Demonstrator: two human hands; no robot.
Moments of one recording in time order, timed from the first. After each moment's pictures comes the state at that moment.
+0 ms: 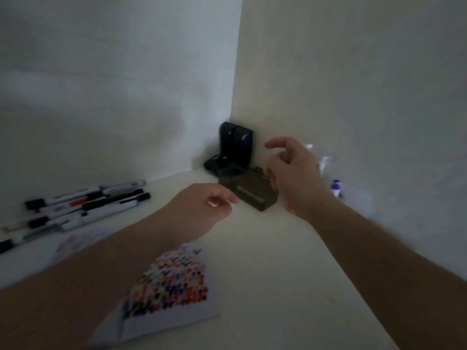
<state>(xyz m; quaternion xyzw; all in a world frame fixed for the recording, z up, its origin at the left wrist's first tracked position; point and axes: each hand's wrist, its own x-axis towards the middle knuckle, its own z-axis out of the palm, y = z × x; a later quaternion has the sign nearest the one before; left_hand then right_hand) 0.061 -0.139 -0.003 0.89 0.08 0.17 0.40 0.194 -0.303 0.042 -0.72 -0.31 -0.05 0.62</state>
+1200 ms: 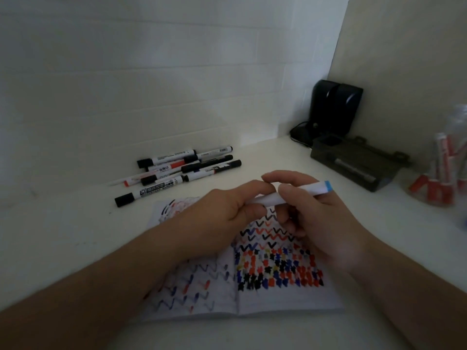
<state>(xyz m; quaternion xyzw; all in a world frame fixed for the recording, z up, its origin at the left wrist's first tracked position) -0.040 -0.047 -0.050 0.94 0.06 0.12 0.32 0.095 -0.208 -0.050 -0.61 -0.43 0.26 0.62</state>
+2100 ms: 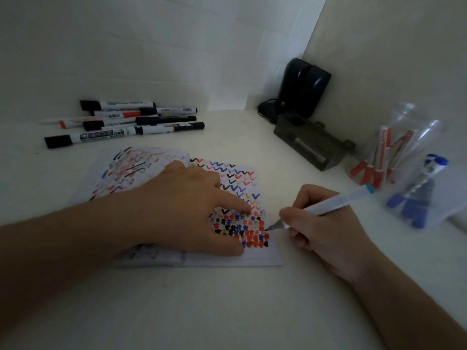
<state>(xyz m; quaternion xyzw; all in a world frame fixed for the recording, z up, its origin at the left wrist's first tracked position) -0.041 -0.092 -0.055 1.00 0.05 -0.03 0.04 0.099 -0.295 -0.060 -0.78 -0.31 0.17 0.51</state>
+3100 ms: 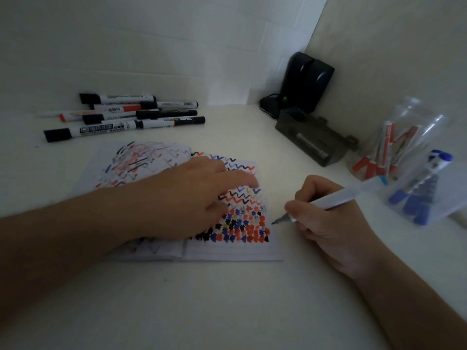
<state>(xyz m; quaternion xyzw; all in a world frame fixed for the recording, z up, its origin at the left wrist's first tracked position) -0.042 -0.087 -0.059 0.99 0.03 0.04 0.16 0.104 -0.297 -0.062 -0.71 -0.33 0.22 0.58</state>
